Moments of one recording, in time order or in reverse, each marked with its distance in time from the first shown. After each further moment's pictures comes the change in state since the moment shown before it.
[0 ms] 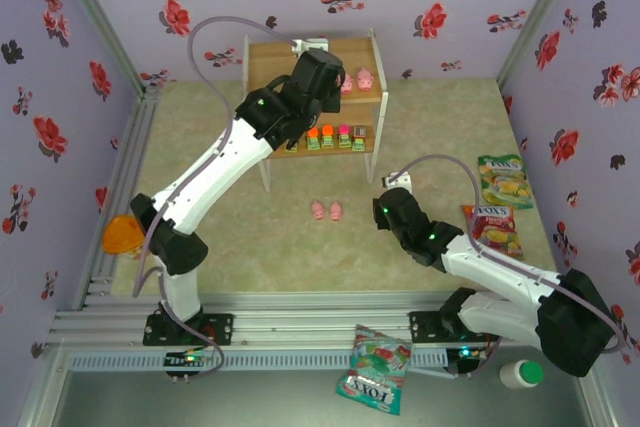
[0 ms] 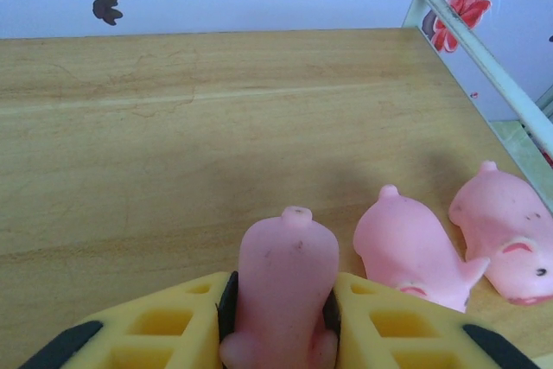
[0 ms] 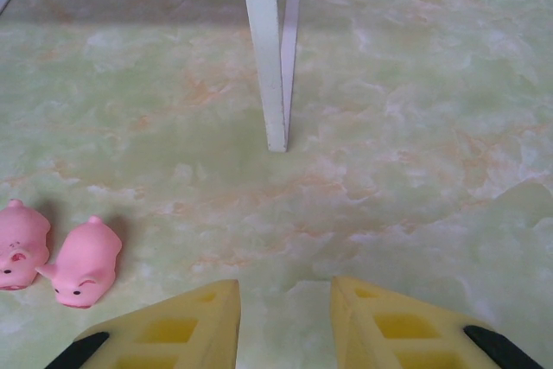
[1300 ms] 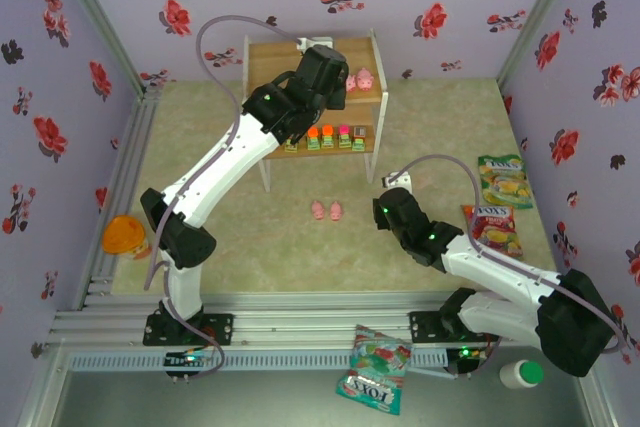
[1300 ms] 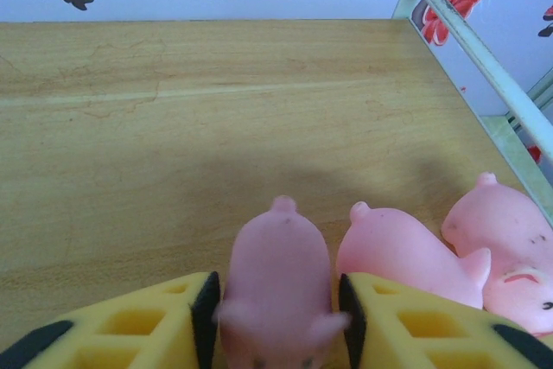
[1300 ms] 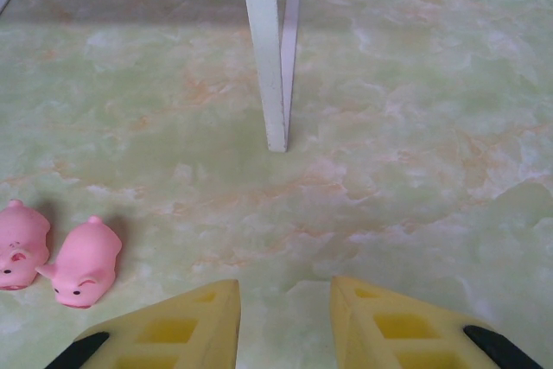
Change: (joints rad) left arm 0.015 0.055 0.052 -0.003 0.052 -0.020; right arm 0.000 0.000 0.000 0.000 0.000 0.000
